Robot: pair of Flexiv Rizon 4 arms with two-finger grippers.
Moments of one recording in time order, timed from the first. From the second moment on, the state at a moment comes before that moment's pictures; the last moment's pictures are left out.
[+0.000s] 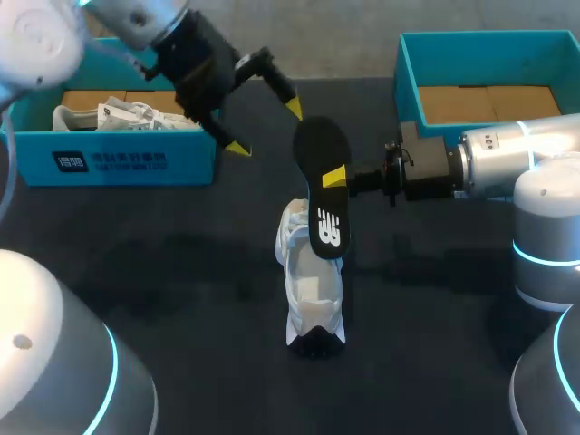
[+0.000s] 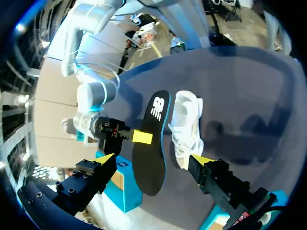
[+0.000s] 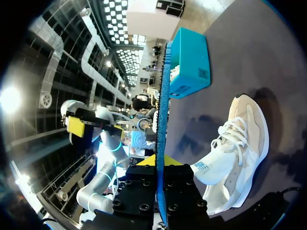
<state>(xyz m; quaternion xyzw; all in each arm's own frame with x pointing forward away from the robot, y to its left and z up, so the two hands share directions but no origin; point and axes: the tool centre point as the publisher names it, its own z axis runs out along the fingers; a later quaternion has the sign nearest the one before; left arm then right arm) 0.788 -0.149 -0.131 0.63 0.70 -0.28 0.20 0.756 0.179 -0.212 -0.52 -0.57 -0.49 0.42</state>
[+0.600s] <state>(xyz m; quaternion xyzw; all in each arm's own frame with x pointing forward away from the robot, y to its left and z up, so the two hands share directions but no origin) 0.798 -0.136 -0.138 0.52 0.61 -0.48 0.35 0.756 0.179 -0.212 -0.52 -0.57 -0.49 0.42</state>
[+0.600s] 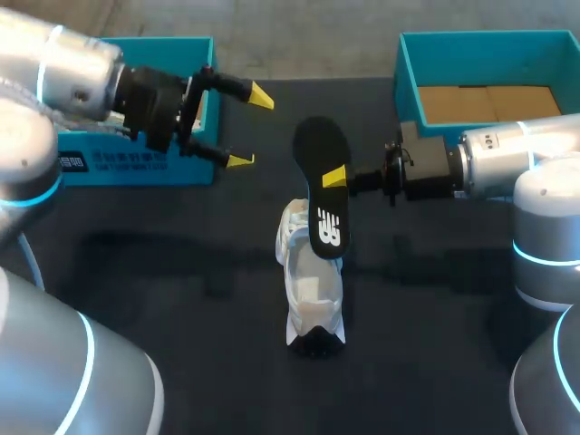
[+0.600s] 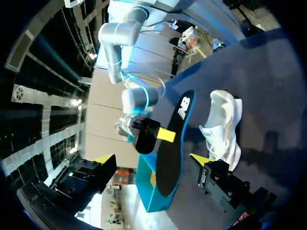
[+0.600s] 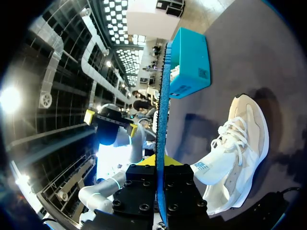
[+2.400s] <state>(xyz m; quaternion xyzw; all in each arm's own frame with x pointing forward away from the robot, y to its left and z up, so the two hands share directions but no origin) 0.818 -0.205 -0.204 0.40 0.51 -0.50 0.58 0.756 0.178 -0.212 -0.52 -0.57 -0.49 0.42</state>
